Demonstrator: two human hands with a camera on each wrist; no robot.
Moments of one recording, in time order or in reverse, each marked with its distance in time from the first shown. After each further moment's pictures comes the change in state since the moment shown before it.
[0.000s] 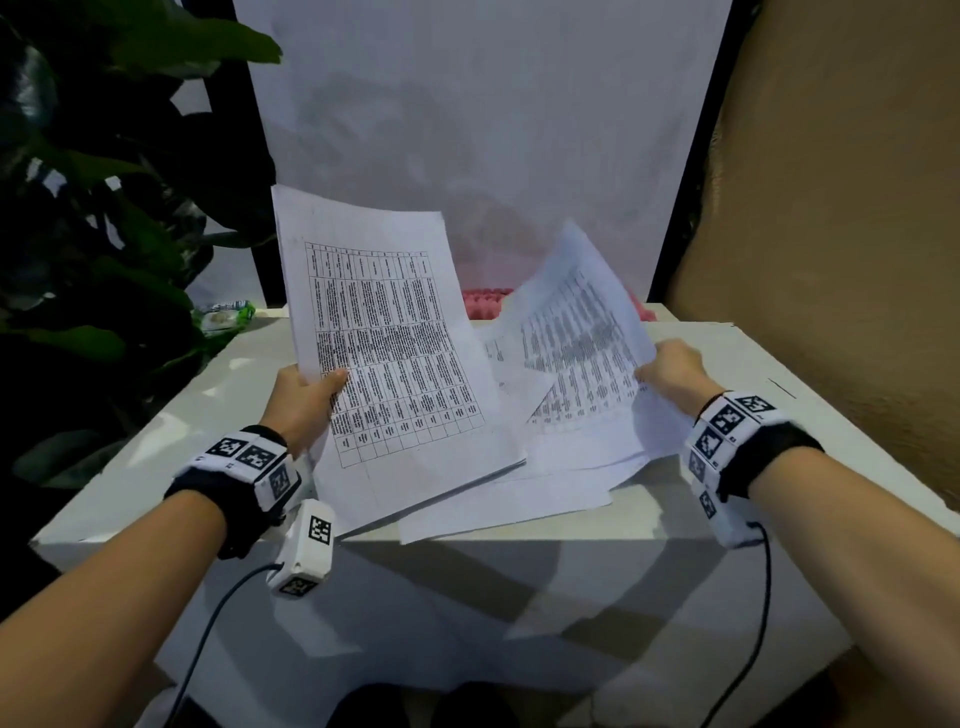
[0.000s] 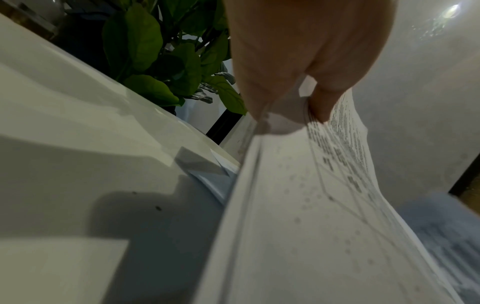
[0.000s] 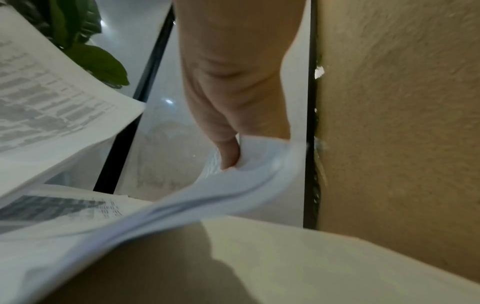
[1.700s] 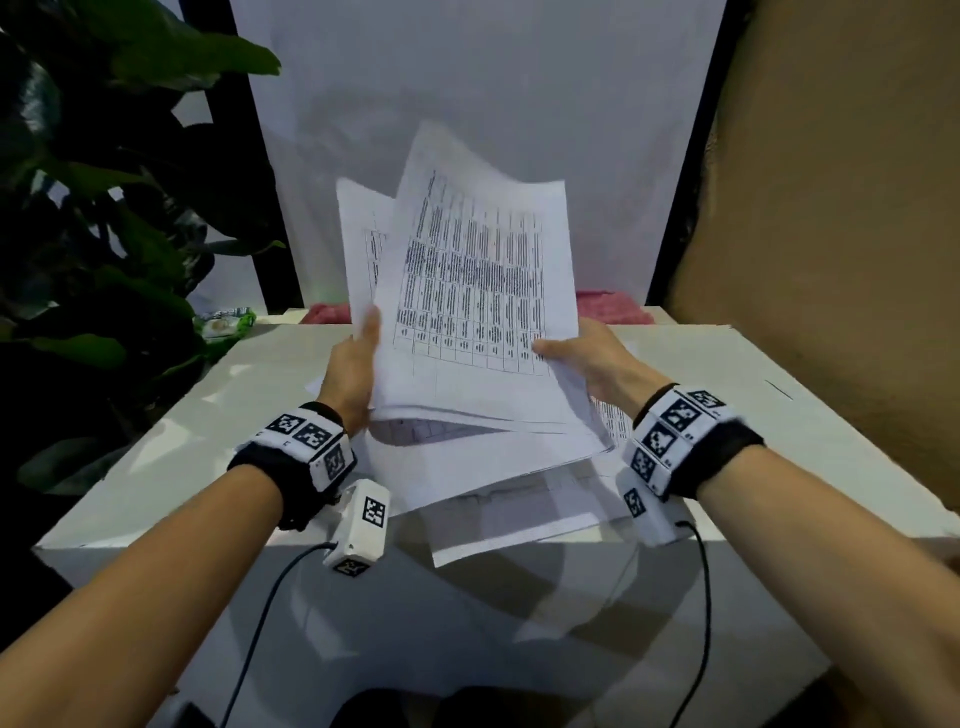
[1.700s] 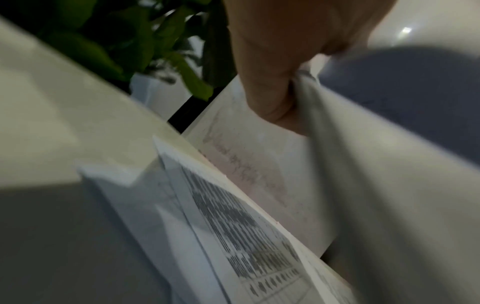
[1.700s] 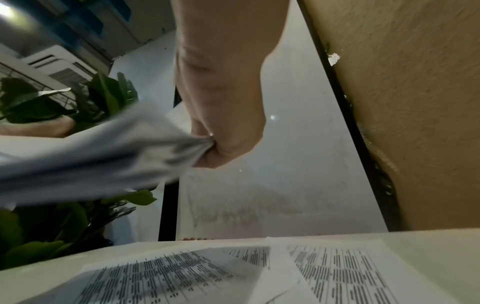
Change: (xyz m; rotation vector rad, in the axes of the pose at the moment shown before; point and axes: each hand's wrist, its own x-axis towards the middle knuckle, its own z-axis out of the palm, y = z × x) left_hand -0.019 0.057 0.043 -0.454 -0.109 -0.071; right_hand -0.049 -0.077 0.012 0.727 -0.314 -0.200
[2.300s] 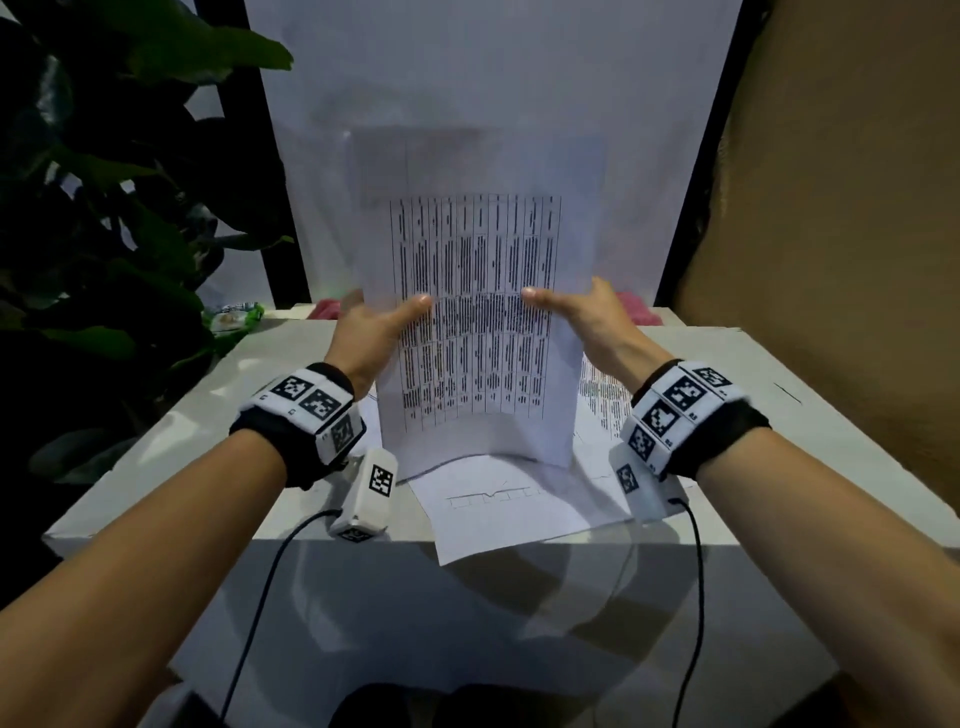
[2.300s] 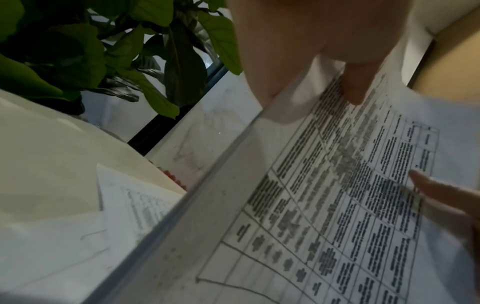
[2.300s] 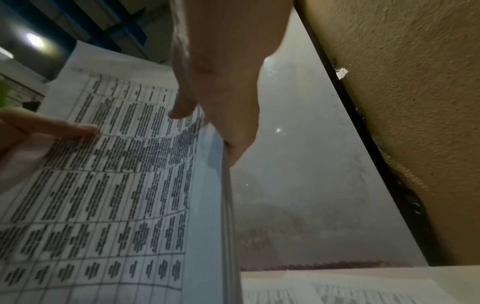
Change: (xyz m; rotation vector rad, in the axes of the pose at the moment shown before) left_hand 0.000 0.029 0.007 0.180 -0.039 0.199; right_hand -0.002 -0.034 0.009 0.170 0.006 -0.192
